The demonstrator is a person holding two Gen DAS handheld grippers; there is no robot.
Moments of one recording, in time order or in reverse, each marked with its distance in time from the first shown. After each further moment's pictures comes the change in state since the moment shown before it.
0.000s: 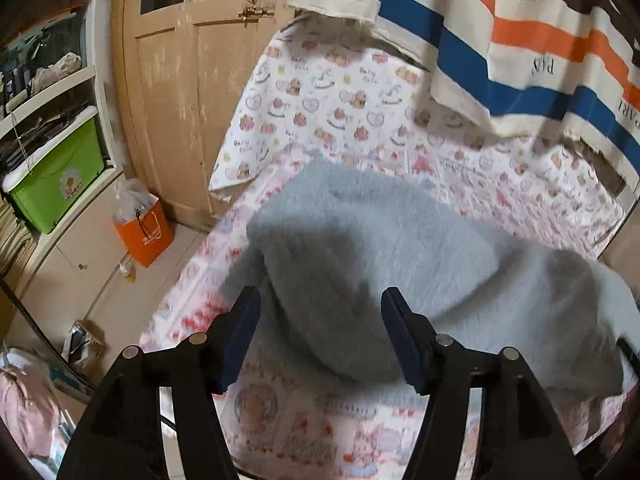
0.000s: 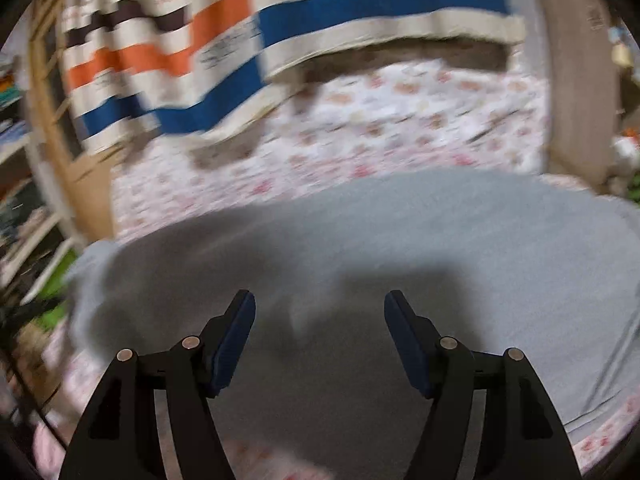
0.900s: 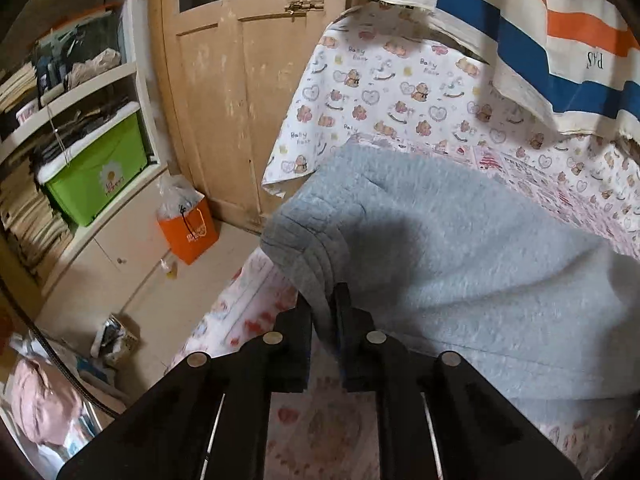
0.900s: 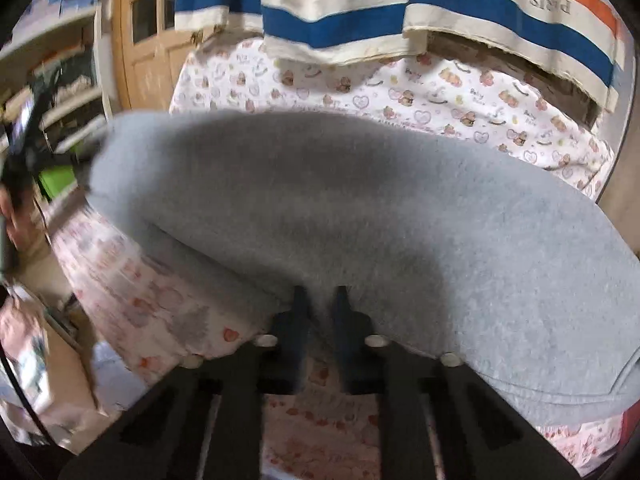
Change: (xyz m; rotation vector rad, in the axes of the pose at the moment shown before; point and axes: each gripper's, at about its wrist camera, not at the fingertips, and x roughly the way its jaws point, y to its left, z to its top) left arm 0.020 0.034 -0.017 -0.020 -0.010 0.162; right arm 0.001 0.080 -0.048 -0.327 0.095 -0.027
